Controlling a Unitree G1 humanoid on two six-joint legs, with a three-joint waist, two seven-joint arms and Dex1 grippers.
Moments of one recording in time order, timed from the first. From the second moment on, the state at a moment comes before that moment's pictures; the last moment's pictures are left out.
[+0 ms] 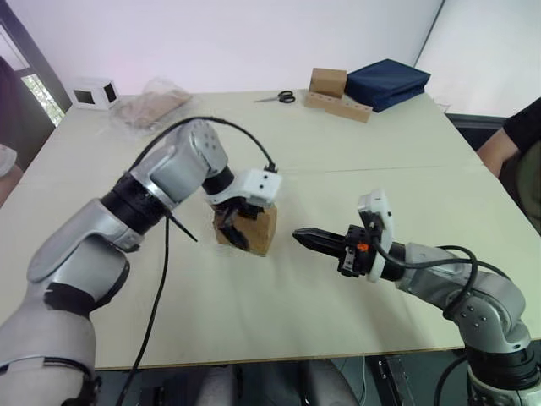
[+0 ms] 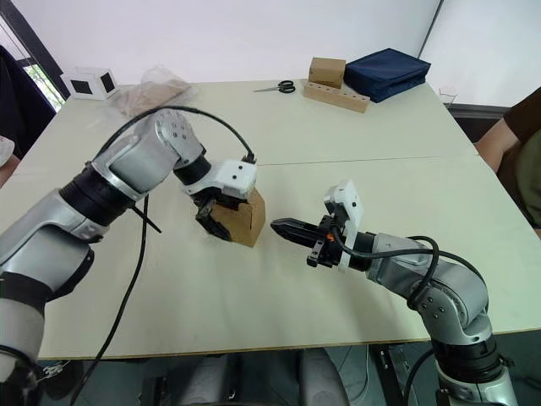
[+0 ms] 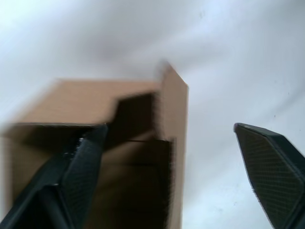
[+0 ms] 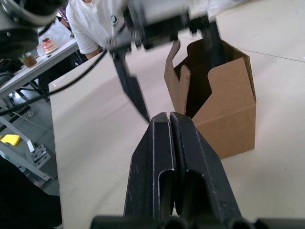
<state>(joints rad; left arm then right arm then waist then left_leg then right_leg) -1.30 0.67 -0.76 0.25 -0.07 0.50 -1.61 -0.26 -0.58 -0.06 -0.56 0.95 0.89 0.57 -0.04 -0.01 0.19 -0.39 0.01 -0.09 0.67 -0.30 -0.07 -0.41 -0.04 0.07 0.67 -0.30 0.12</state>
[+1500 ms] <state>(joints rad) -0.58 0.73 -0.06 0.31 -0.26 0.37 -1.19 -0.40 -0.47 0.21 -0.34 0.50 0.72 0.62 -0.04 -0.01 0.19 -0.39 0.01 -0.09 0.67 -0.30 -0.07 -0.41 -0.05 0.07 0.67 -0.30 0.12</state>
